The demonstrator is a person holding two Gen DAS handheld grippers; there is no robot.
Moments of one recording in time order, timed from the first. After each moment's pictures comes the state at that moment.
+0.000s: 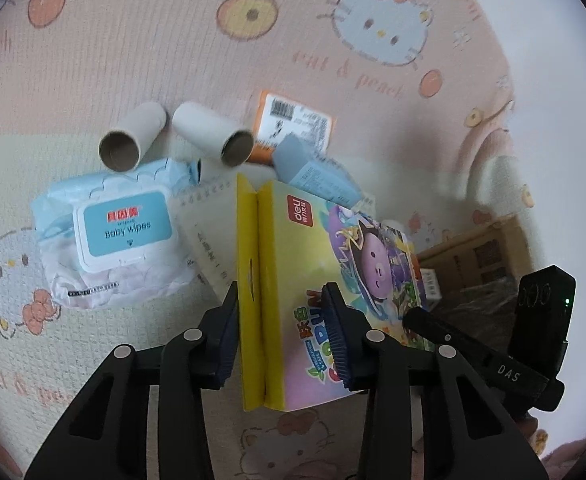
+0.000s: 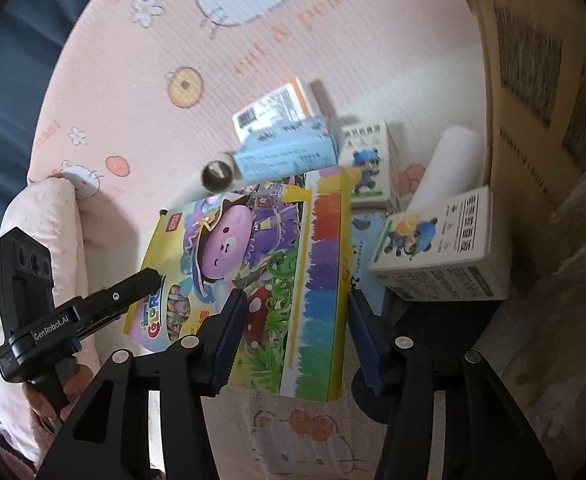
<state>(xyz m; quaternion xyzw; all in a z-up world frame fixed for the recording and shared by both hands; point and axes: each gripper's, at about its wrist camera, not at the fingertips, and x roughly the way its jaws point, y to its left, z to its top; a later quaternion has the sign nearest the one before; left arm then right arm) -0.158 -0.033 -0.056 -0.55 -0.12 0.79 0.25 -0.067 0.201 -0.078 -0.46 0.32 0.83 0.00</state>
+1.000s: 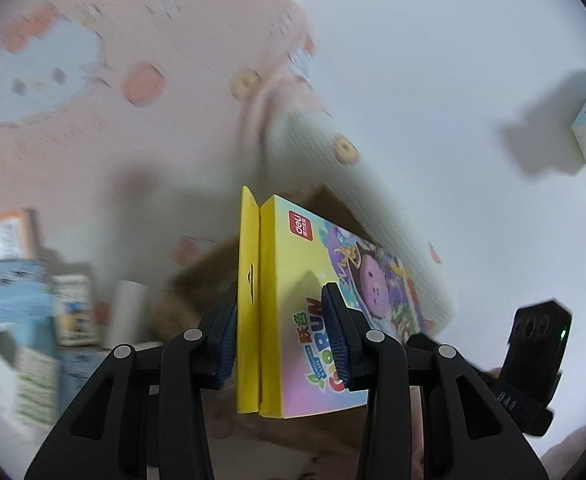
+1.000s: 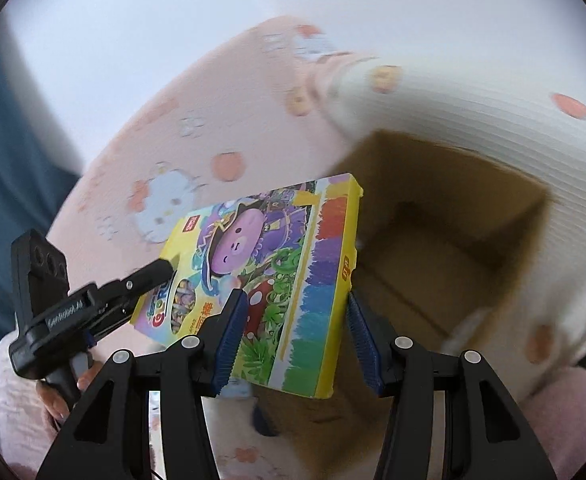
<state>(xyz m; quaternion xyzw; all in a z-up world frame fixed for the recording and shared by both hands) -0.125 0.228 0.047 -0.49 -0.08 0.70 0.51 0.134 0.340 0.068 -0.29 0.36 0.84 0.26</state>
